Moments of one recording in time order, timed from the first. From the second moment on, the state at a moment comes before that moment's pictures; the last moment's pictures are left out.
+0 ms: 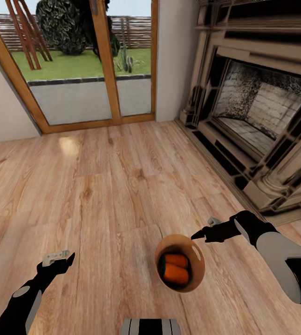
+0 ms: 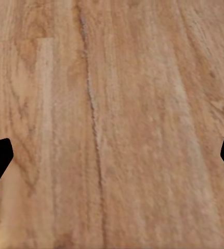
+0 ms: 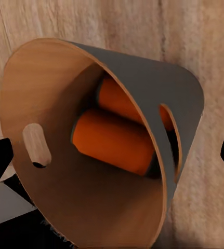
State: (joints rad) left arm -0.40 0.13 0.42 -0.80 -0.09 -0.02 -0.29; right arm -1.08 -0.22 0.10 -0.21 0.13 0.79 0.97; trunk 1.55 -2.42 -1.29
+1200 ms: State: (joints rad) left arm -0.40 0.13 0.42 -0.80 -0.09 0.00 -0.27; right arm -1.04 -0.22 0.10 -0.22 0.12 0.79 0.96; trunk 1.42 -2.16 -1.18
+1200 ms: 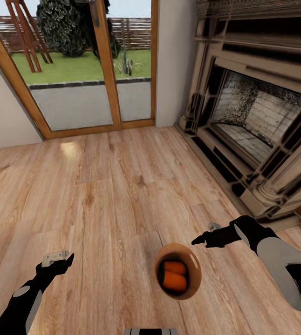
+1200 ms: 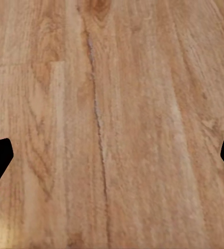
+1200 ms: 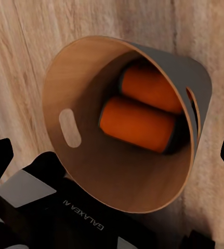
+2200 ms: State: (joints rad) left arm -0.40 0.13 0.42 -0.80 -0.09 0.00 -0.26; right arm -0.95 -0.22 0.10 -0.35 0.13 0.79 0.94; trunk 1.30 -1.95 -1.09
